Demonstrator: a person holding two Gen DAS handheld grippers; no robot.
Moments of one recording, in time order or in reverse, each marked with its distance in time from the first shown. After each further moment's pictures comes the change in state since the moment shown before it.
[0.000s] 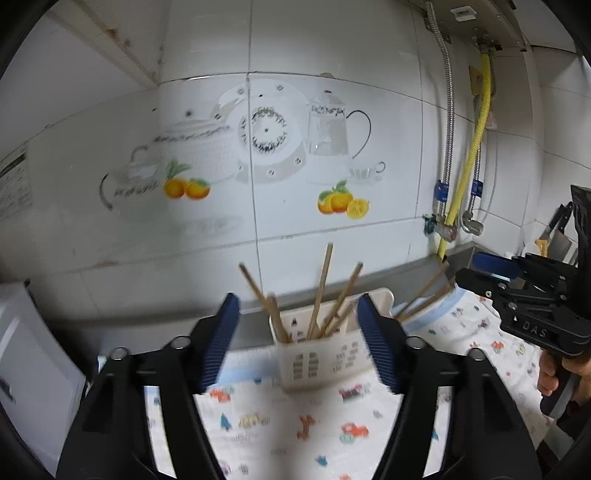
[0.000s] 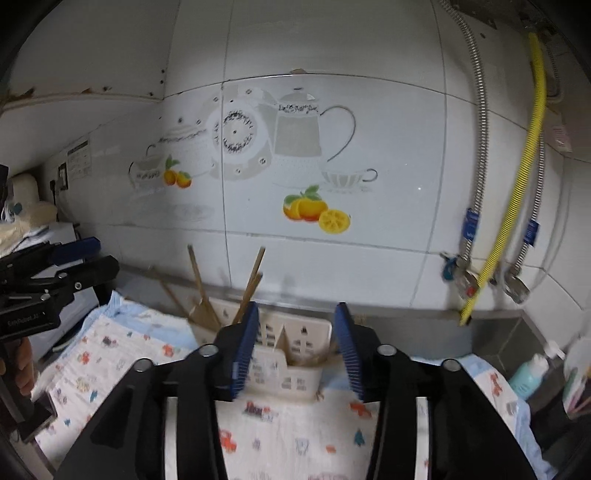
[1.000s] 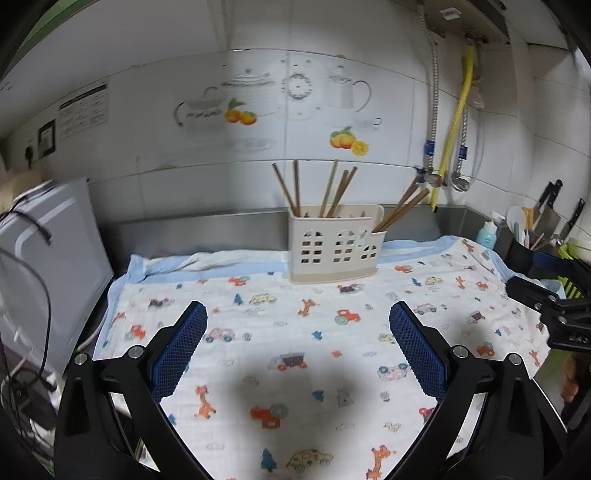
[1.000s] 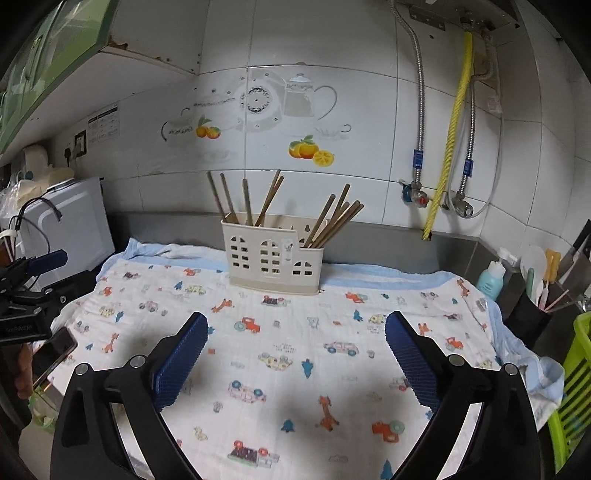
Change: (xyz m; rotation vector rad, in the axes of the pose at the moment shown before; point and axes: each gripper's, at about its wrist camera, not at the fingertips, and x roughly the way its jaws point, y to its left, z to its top) left arm -0.121 -0.003 -0.137 -0.085 0.058 0.067; right arm -0.137 0.059 -0.129 0.027 0.054 -0.091
